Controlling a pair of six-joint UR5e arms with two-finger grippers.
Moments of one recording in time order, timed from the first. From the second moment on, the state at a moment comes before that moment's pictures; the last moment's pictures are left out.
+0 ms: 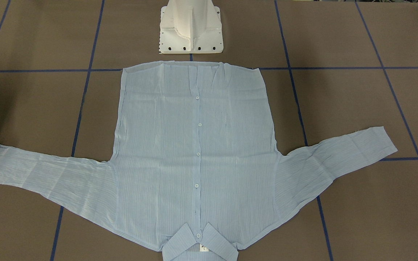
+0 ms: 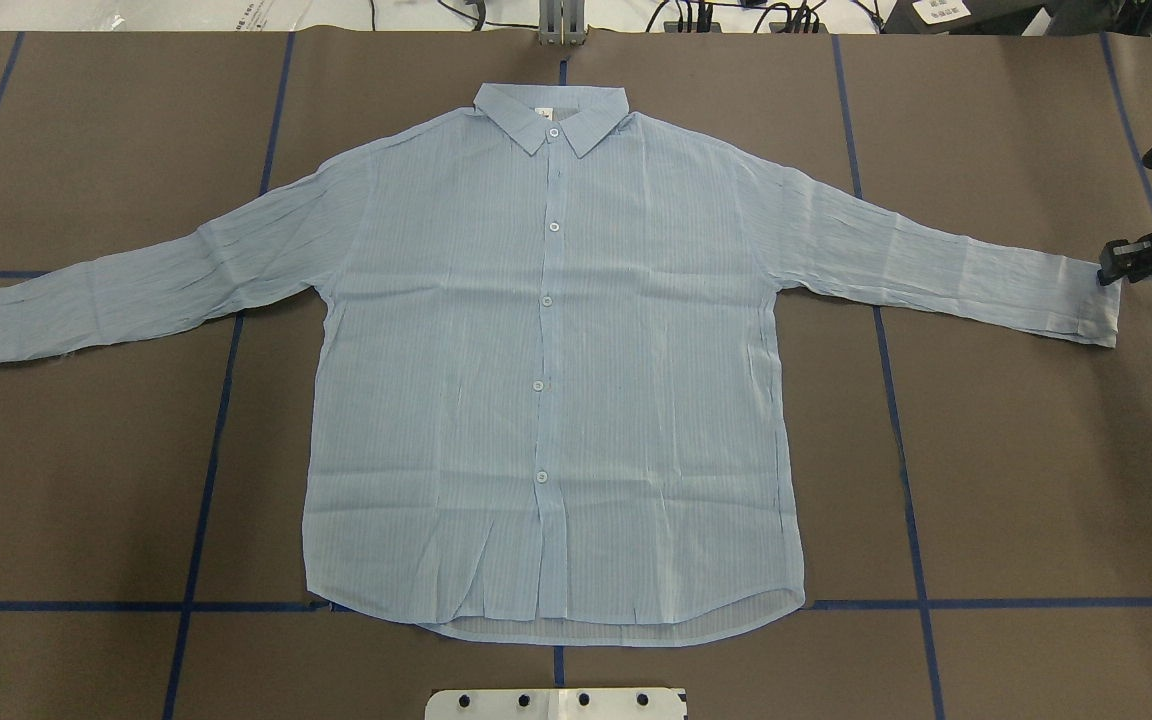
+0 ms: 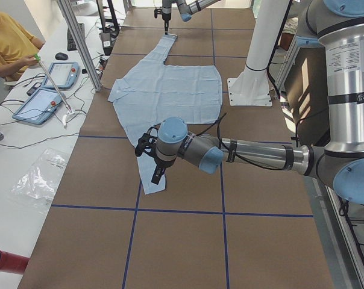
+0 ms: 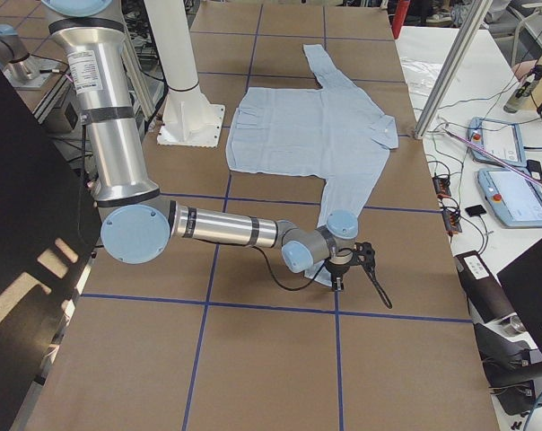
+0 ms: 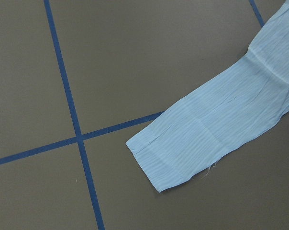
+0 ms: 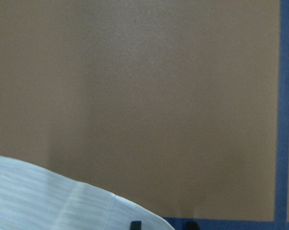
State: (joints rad) left arm -1.44 -1.41 -1.82 -1.97 -2.39 -0.14; right arm 1.19 -1.38 1.19 -0.97 2.15 0.48
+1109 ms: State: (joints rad) left arm -1.44 -1.41 -1.82 -1.97 -2.39 -0.14; right arm 1.15 -1.39 1.41 -0.98 2.30 0.60
